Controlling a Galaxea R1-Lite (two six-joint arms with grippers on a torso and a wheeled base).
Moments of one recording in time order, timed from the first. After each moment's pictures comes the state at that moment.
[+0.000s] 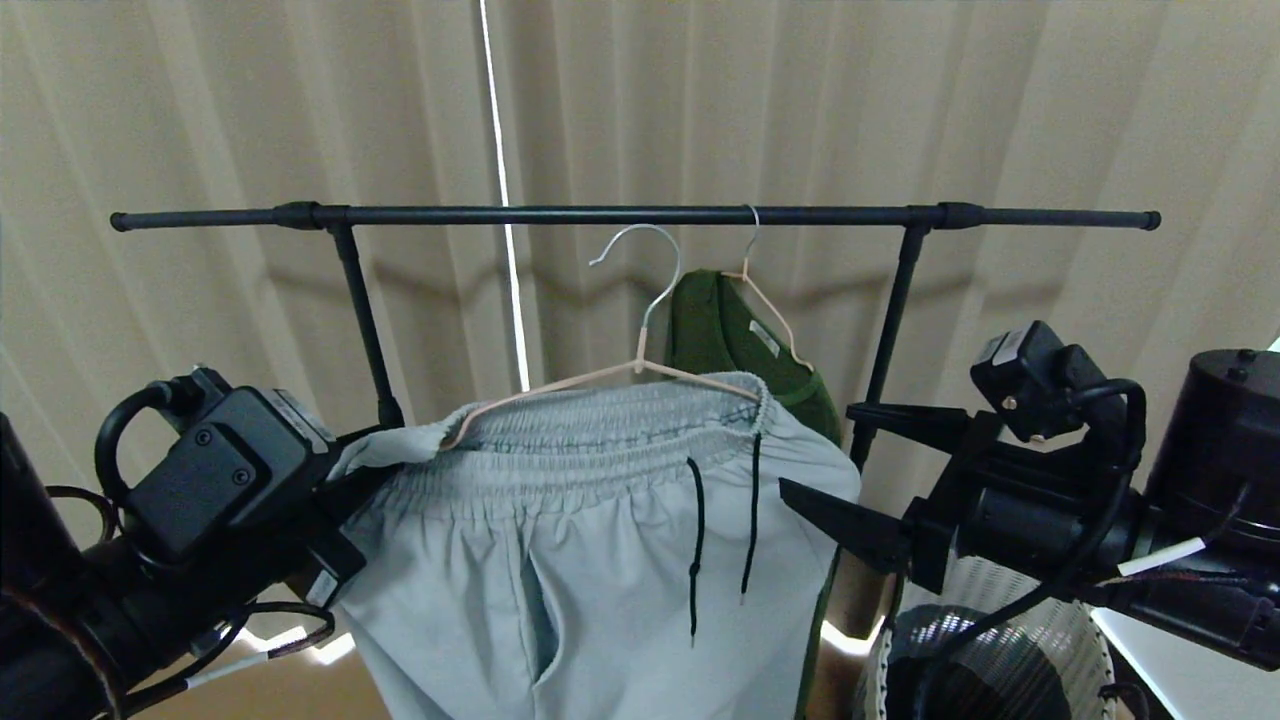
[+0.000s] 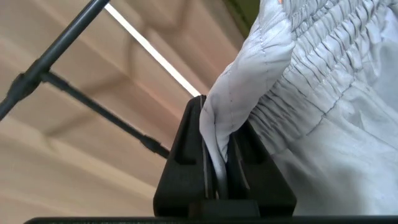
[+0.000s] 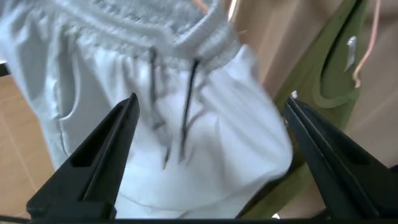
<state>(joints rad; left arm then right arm) -0.47 1.29 -0.37 -0.80 0.07 0.65 0.58 1.51 -0.53 -0.79 0.19 -0.09</state>
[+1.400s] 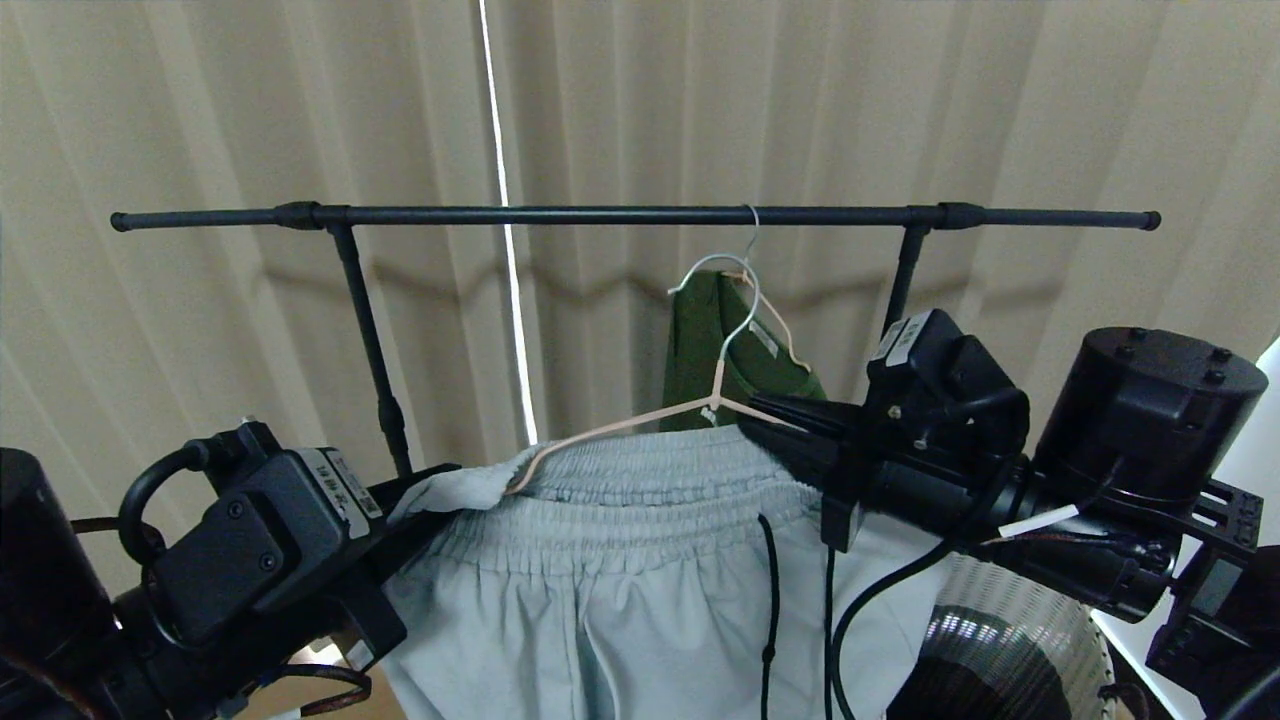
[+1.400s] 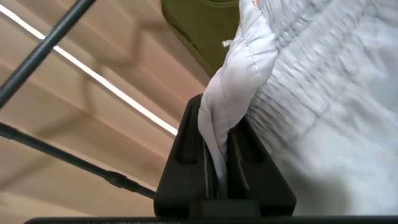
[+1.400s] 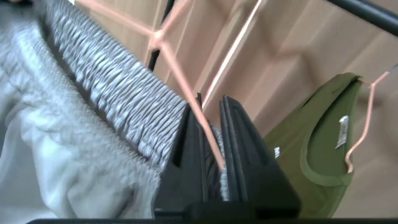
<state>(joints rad) -0.62 1.30 -0.35 -0.80 0.03 0.65 0.63 1.67 -0.63 -0.97 0.19 -0.26</state>
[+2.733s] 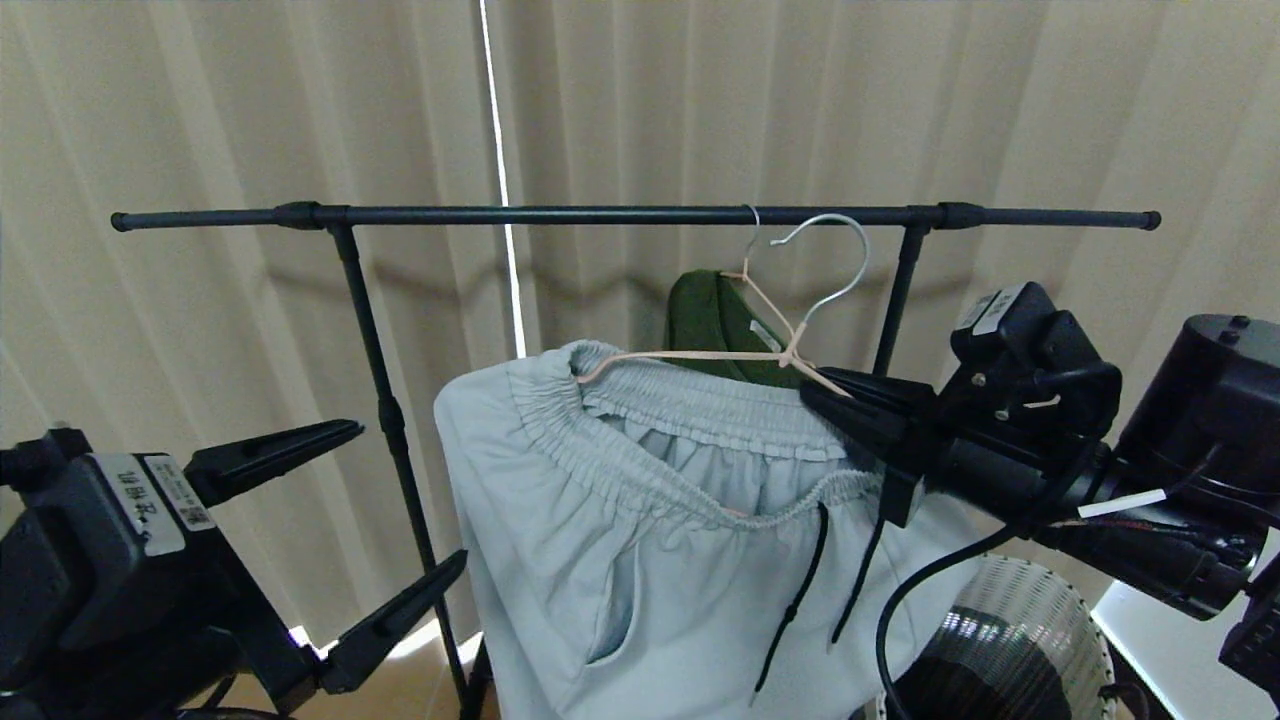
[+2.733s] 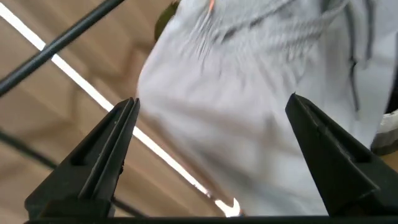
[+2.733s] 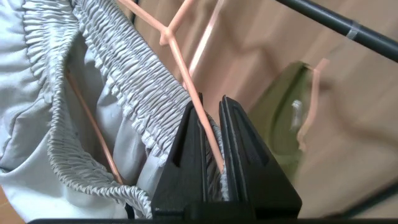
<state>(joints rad) -0.55 1.15 -0.28 -0.79 -0.04 0.52 0.55 1.58 -0.58 -0.97 0.16 -0.26</state>
